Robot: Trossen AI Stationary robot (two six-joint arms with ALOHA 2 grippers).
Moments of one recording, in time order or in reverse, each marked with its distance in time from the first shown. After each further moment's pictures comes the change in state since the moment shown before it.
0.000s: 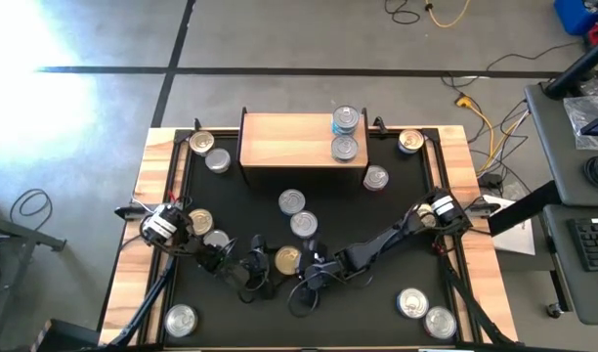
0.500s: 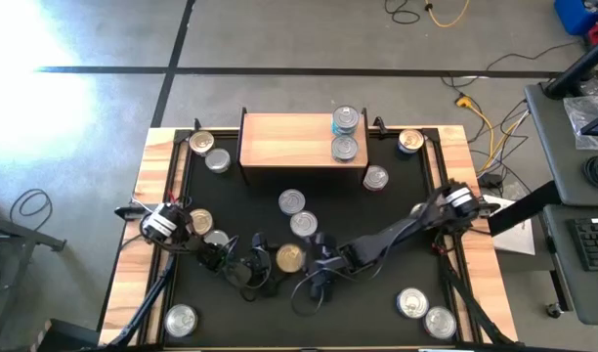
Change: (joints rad) left arm 0.020 -0.017 0.001 -0.032 0.005 -0.019; right arm 0.015 -0.142 0.052 -0.355 -0.011 -0.080
